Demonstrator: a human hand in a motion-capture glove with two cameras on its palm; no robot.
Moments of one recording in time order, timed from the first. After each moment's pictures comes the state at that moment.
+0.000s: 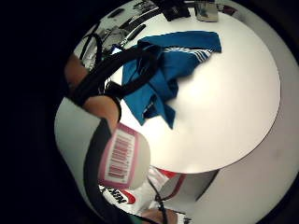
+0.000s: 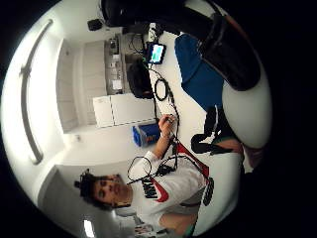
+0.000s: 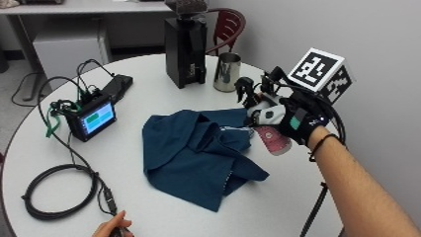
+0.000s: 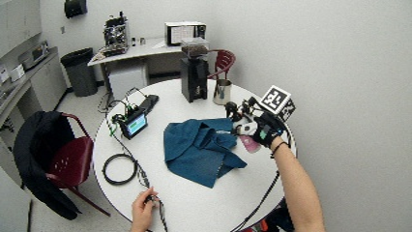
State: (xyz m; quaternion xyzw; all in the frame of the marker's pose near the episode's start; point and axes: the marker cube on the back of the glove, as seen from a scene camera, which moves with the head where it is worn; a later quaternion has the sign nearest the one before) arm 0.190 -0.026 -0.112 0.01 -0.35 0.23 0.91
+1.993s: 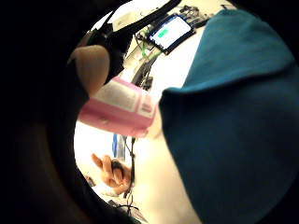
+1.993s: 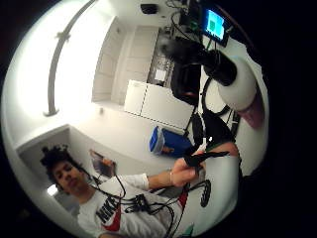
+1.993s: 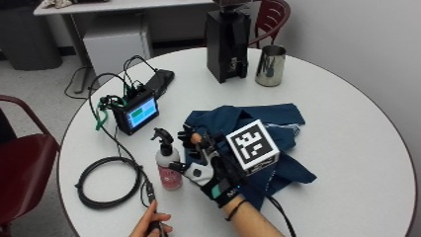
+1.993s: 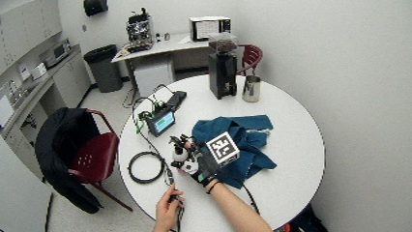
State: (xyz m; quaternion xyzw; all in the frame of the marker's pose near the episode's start) arm 0.047 -0.106 -0.002 0.23 -0.47 0.09 0.85
